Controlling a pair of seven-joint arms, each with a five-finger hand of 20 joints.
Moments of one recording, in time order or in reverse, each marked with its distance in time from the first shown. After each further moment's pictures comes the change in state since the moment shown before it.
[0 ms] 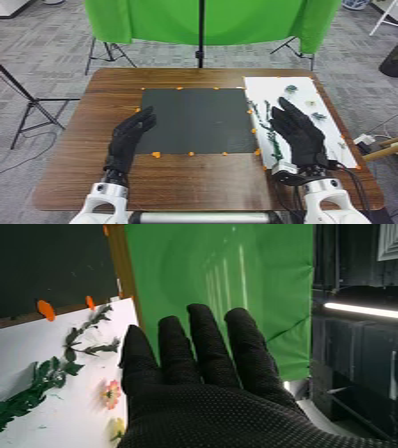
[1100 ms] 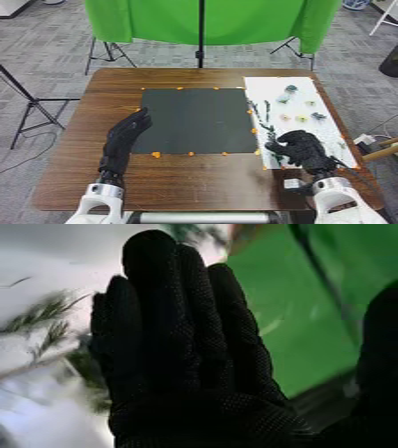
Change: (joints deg) left arm 0.6 0.8 -1.2 -0.4 -1.9 0.4 -1.6; right arm -2.7 18.1 -4.6 -3.6 -59.8 6.5 21.2
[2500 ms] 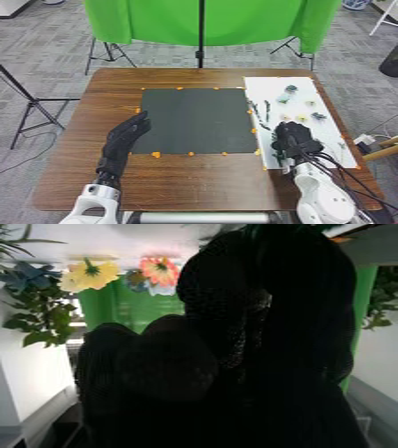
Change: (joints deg) left arm 0.8 1.1 -1.9 -0.6 0.3 -2.2 -2.7; right arm 14.6 6.0 -11.6 14.2 -20.4 5.6 2.7
